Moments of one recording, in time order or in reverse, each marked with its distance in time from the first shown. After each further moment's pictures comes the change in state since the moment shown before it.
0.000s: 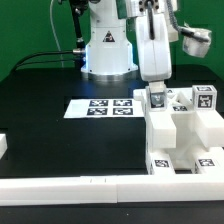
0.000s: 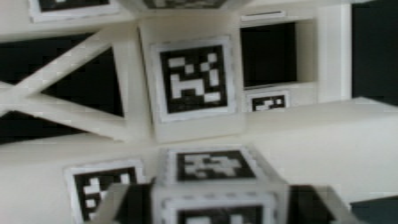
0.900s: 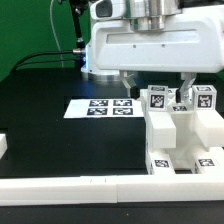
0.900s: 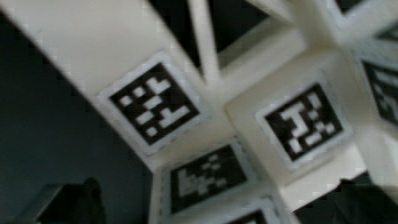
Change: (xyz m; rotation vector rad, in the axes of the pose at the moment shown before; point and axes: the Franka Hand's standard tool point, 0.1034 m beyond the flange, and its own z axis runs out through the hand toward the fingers) arm -0.001 0.004 0.001 -0.079 0.025 -1.148
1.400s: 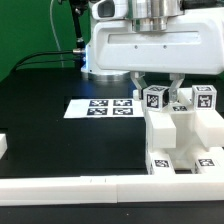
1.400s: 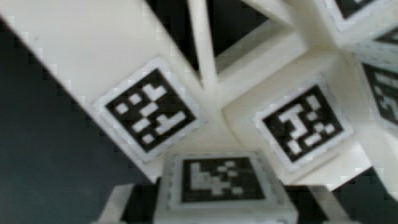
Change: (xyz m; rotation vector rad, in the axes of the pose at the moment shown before) arm 0.000 0.000 0.000 0.005 -0.002 0.223
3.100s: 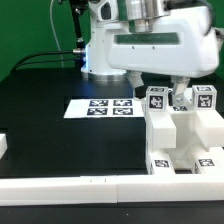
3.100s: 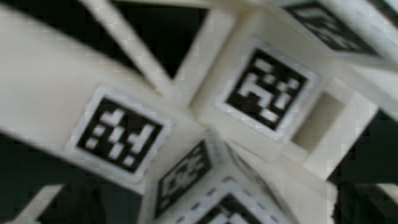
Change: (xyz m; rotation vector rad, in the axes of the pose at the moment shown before) arm 0.003 0.000 -0.001 0.005 -0.004 0.066
